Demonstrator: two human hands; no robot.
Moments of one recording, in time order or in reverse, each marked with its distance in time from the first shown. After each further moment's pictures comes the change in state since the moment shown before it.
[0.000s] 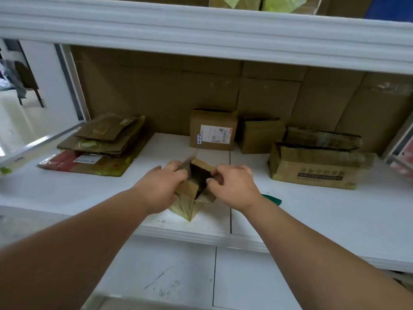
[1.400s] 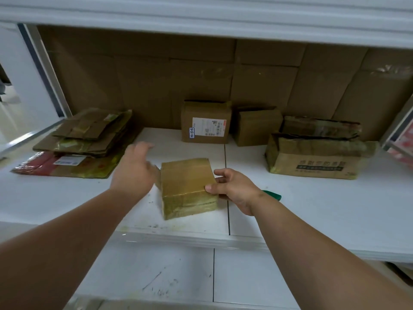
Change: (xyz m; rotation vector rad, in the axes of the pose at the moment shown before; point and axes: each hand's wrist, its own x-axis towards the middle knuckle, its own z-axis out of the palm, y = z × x) left_hand 0.023 -0.029 0.005 -0.440 0.345 -0.418; right_hand 0.015 0.039 0.024 0.941 -0.233 0.494
